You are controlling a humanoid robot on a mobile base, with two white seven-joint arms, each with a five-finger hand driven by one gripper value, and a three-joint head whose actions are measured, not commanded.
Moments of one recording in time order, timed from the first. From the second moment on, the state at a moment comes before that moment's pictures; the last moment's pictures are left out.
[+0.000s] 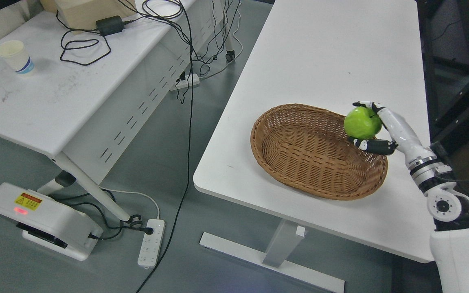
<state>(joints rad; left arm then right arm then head) 0.05 0.00 0.10 -0.05 -0.06 0.00 -0.21 -0.27 -0.37 -0.05 -1.40 0.55 -0.26 0.20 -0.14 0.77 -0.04</state>
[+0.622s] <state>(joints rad) 0.05 0.00 0.10 -0.05 -0.06 0.00 -0.21 -0.08 -0.24 -0.21 -1.51 0.52 -0.19 0.01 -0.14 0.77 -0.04</state>
